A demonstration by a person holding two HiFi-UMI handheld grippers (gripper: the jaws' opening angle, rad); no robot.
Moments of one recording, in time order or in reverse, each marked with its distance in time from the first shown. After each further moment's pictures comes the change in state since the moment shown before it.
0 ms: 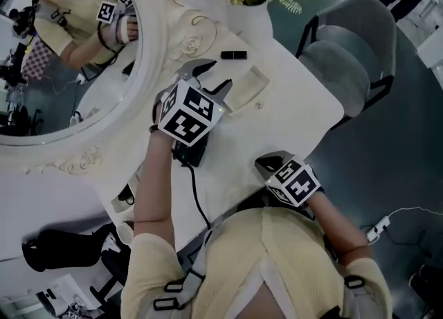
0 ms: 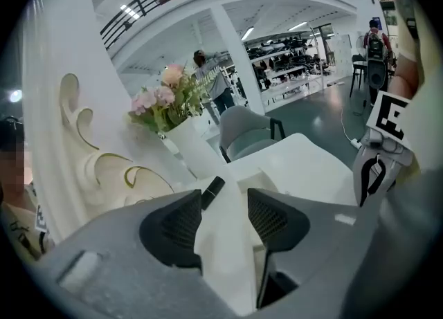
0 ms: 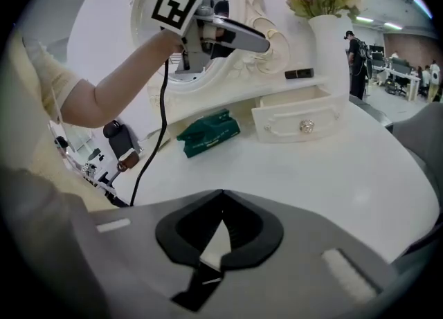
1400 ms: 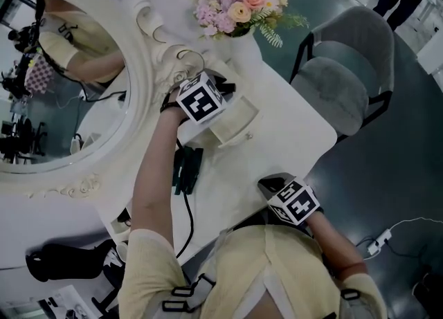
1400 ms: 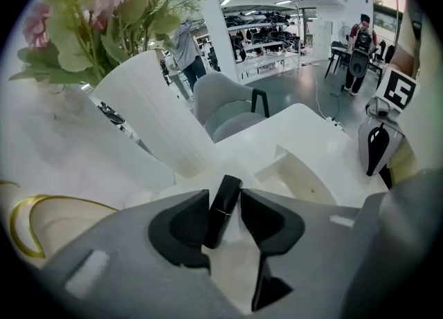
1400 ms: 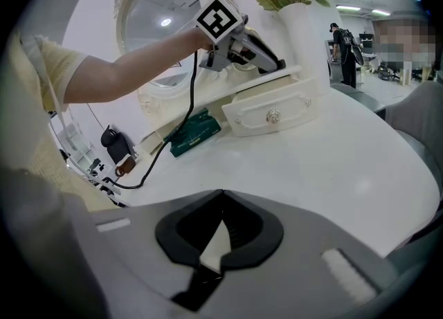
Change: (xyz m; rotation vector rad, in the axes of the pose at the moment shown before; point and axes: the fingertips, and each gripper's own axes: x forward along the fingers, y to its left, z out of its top) left arm 0.121 0.012 -0.010 0.128 0.224 -0.255; right arm -0.015 -0.047 -0.014 0.084 -0.005 0.009
